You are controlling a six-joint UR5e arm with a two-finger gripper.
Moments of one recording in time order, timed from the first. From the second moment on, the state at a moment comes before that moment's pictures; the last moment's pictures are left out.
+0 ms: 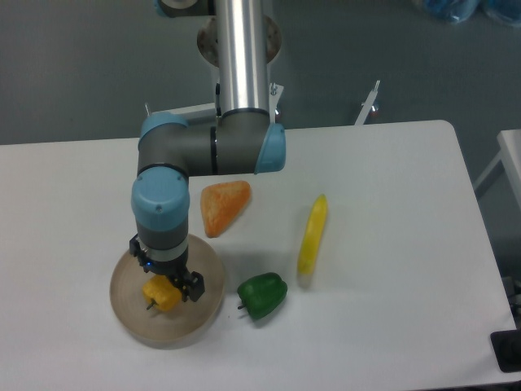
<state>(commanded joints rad) 1.88 -2.23 -1.25 -1.18 1.46 0.68</state>
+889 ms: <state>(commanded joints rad) 1.90 -2.16 -1.27 -1.16 1.48 0.68</state>
